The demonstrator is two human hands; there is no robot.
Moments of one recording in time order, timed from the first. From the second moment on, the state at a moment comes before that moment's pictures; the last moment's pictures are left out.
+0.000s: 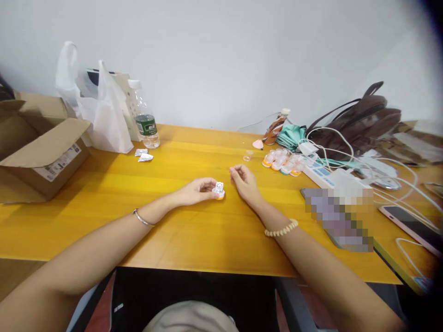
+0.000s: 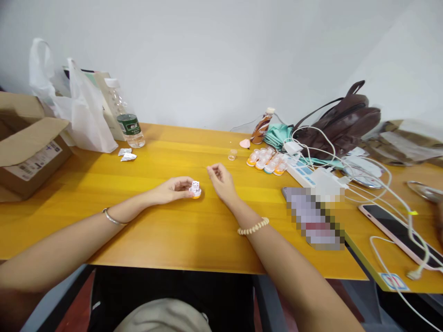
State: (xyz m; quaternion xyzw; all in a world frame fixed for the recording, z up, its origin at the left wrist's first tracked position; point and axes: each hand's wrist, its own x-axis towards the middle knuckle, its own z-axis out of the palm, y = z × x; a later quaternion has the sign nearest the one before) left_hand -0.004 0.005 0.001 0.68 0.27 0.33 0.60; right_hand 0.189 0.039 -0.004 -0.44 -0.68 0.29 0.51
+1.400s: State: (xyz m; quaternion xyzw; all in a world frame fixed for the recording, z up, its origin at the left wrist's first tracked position) left_hand -0.020 -0.006 0.022 0.85 0.24 0.23 0.41; right_hand 0.162 -0.017 0.025 -0.29 -0.59 0.47 0.58
